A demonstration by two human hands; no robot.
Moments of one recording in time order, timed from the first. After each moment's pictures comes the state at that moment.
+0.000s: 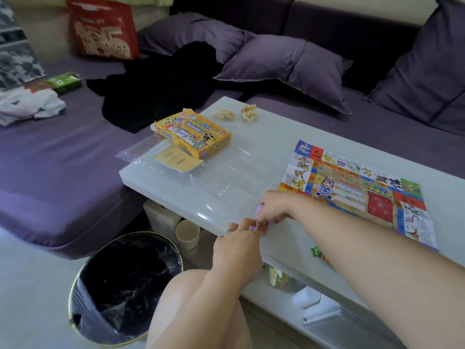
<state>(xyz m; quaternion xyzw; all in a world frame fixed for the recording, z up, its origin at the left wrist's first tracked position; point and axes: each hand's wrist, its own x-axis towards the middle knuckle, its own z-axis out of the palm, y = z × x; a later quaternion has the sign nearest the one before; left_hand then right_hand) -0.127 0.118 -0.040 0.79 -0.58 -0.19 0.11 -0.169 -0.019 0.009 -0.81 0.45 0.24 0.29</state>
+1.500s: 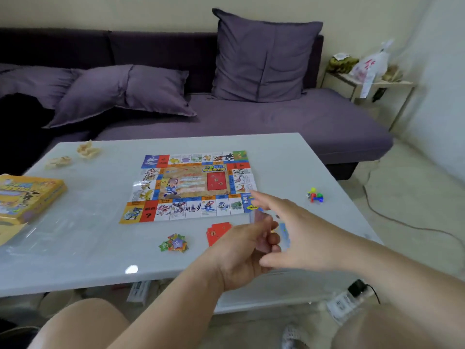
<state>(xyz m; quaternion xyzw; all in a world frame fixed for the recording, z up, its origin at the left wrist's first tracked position) -0.395 0.090 0.060 0.38 -0.27 -0.82 0.32 -0.533 0.093 0.097 -0.81 0.48 -0.13 0.30</state>
